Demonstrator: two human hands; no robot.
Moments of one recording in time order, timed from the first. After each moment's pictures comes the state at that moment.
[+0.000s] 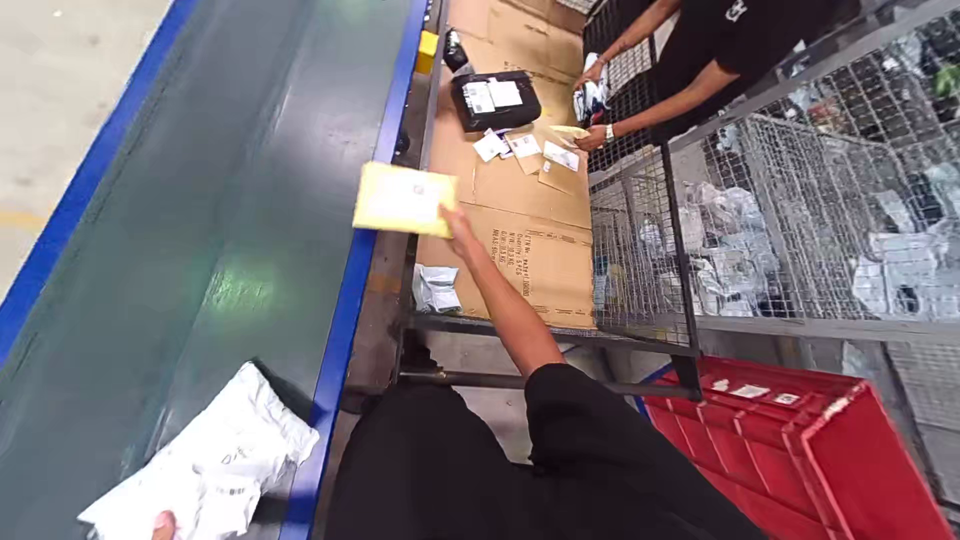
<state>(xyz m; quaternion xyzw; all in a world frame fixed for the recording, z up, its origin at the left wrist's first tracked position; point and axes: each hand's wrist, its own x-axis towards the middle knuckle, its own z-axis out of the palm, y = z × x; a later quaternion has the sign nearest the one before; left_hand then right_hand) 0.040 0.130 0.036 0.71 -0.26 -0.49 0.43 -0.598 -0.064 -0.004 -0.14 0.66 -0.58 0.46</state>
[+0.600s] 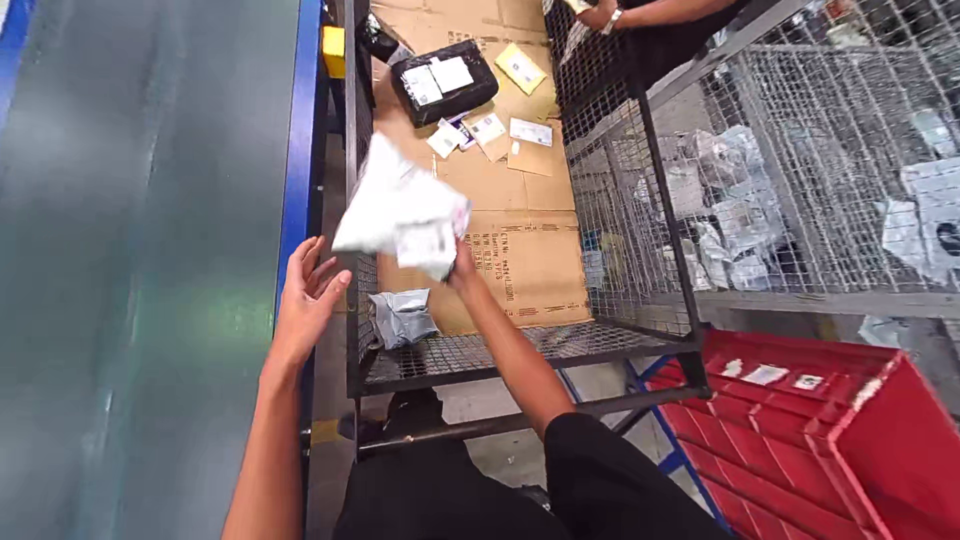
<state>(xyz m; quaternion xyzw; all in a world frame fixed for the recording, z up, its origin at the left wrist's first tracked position) -0.464 -0.131 0.111 0.37 -0.66 -0.61 0.22 -0.716 -0.008 0.012 -0.02 0.52 -0.73 0.44</state>
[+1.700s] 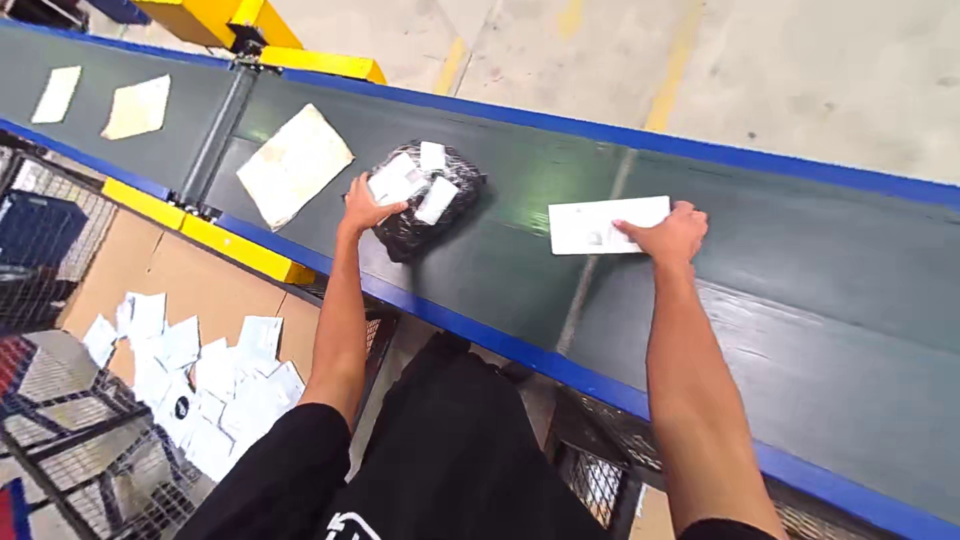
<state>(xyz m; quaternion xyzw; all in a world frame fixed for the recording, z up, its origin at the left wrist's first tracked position) 0.237 0.332 0.079 0.95 -0.08 -0.12 0.28 -0.034 -0.183 0.016 -0.84 0.47 0.00 0.28</state>
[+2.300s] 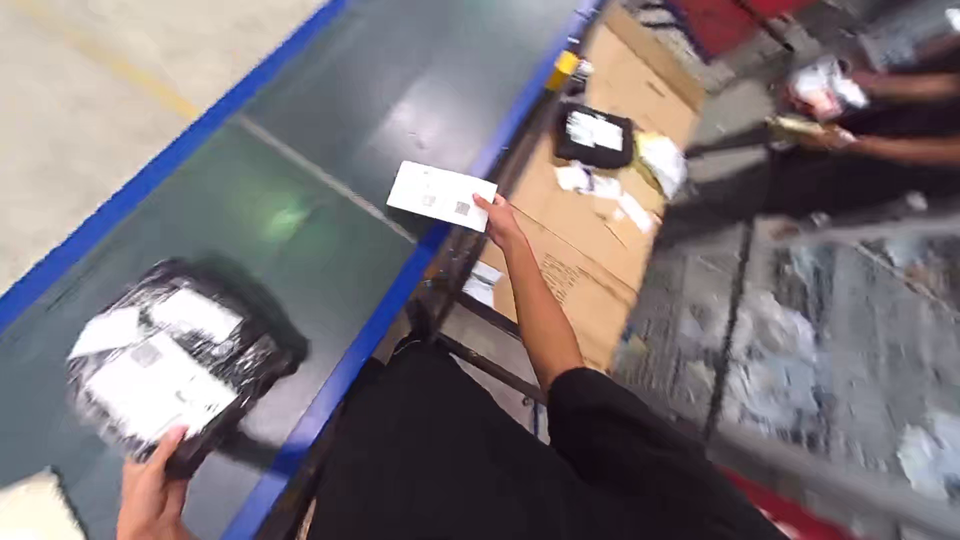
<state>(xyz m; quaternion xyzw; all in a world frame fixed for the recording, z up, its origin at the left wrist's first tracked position) 0.139 0.221 0.029 0.72 -0.16 -0.50 0.46 -0.487 -0.095 0.028 -0.31 0.65 -0.45 0.53</state>
